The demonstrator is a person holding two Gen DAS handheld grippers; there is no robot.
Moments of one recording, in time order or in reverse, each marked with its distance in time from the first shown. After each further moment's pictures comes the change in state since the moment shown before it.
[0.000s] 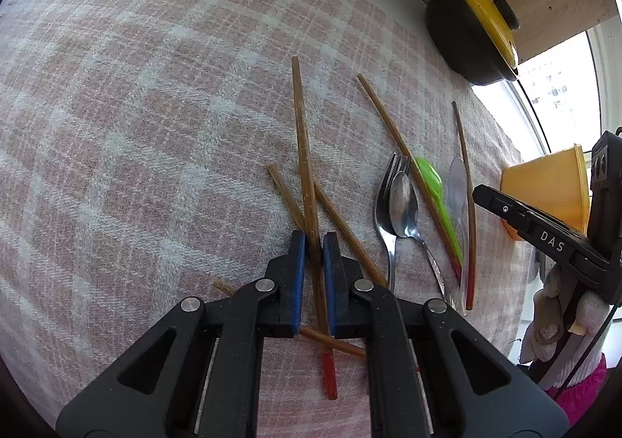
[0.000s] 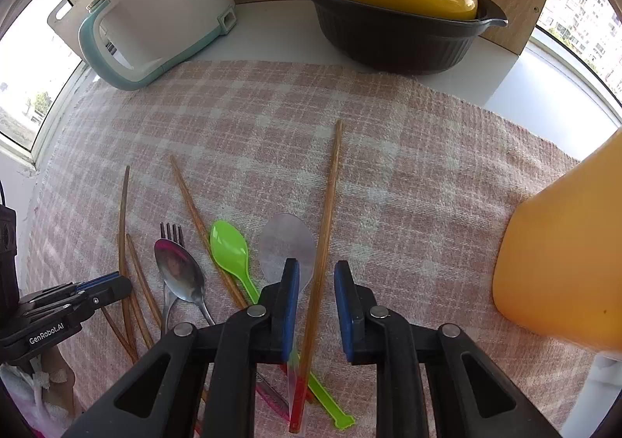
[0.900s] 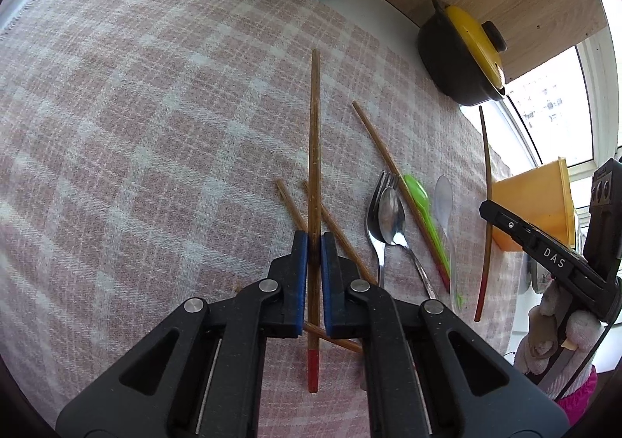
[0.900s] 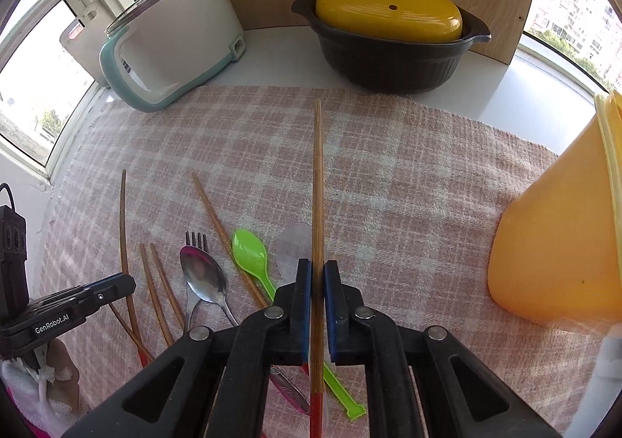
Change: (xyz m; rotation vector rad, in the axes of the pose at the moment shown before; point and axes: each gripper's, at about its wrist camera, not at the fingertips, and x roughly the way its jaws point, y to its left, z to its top) left arm -0.040 0.016 -0.012 -0.004 -0.083 -0.011; right arm -0.028 0.005 -0.016 0.024 -0.095 0.030
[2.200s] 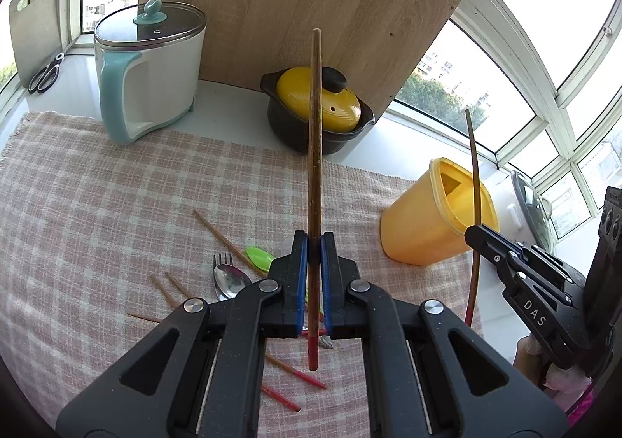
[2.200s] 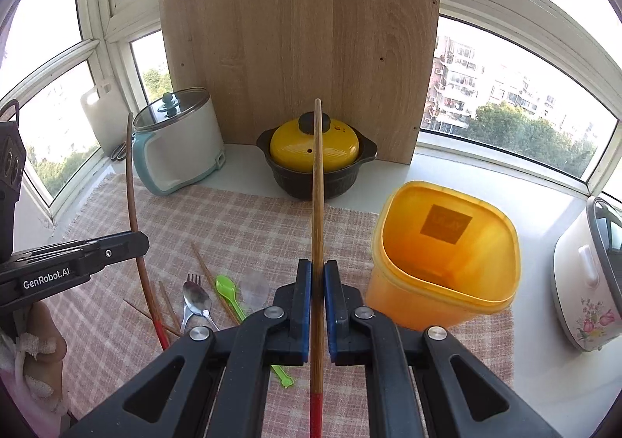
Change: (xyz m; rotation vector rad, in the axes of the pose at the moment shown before) left arm -0.075 -0.161 0.004 0.312 -0.226 -0.081; right arm -0.153 -0.020 -0.044 0.000 -0.377 -0.163
